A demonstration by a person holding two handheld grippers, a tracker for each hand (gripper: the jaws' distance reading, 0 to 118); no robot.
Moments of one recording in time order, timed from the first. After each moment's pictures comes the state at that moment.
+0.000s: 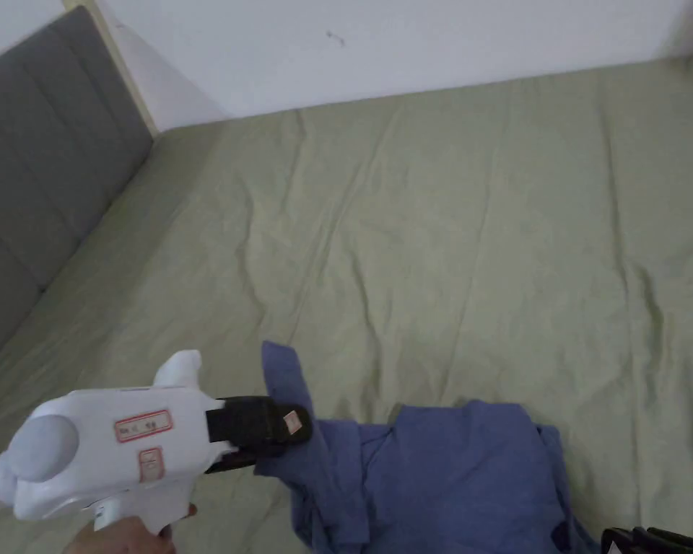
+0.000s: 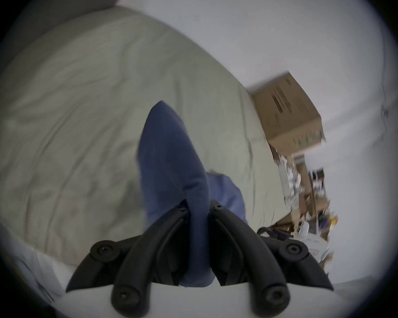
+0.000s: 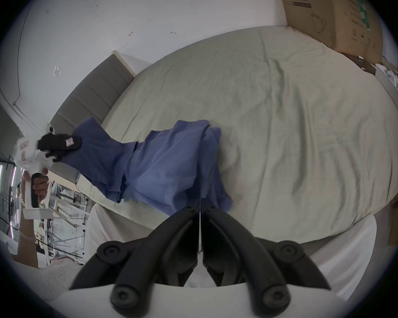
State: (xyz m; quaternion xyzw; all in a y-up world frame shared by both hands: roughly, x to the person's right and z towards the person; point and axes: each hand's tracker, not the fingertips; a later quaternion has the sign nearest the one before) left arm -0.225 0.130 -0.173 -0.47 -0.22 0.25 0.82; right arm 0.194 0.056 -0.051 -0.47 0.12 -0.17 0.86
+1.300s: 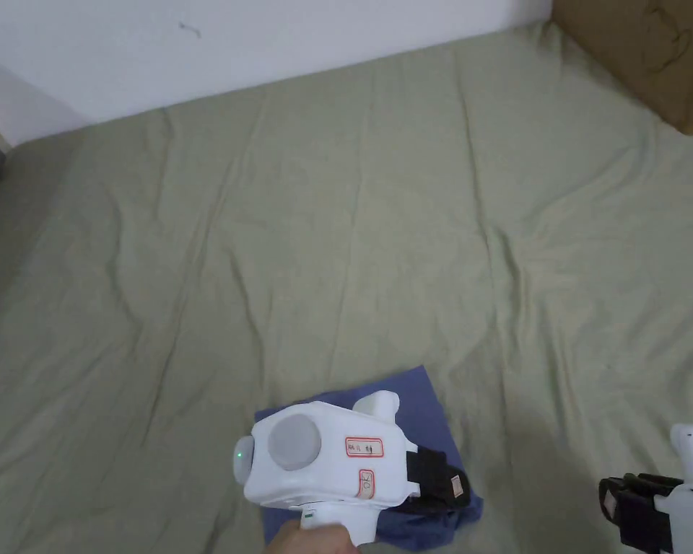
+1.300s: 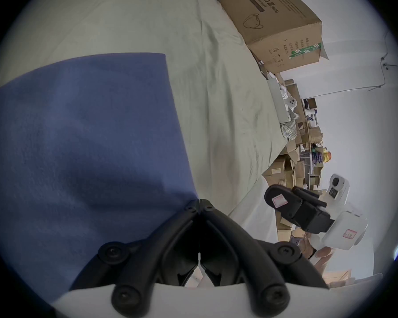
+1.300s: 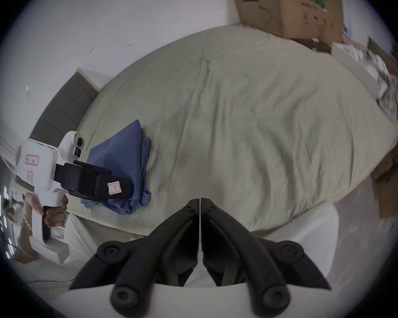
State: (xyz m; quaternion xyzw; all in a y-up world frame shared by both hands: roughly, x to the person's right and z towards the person) left arm -0.005 0.007 -0.186 -0.62 -0.35 0.18 0.67; right arm 0.269 0.053 -0.033 -0.48 0.02 -0.15 0.86
